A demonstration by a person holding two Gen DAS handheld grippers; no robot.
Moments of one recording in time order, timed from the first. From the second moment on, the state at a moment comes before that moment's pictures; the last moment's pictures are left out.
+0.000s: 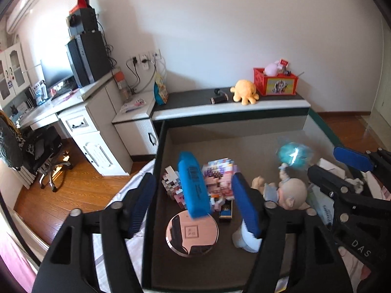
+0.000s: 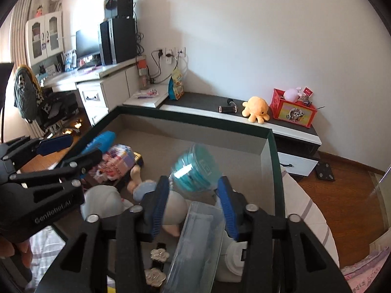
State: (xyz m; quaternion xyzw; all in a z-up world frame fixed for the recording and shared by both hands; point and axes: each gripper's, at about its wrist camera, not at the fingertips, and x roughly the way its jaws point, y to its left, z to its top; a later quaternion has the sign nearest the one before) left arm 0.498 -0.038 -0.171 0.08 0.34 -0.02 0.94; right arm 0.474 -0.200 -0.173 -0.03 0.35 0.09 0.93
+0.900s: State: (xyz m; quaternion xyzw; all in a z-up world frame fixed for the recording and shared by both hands) left arm 0.163 0.034 -0.053 0.01 0.13 0.02 0.99; right arm 0.164 -0.156 -0.063 0.01 0.16 0.08 0.98
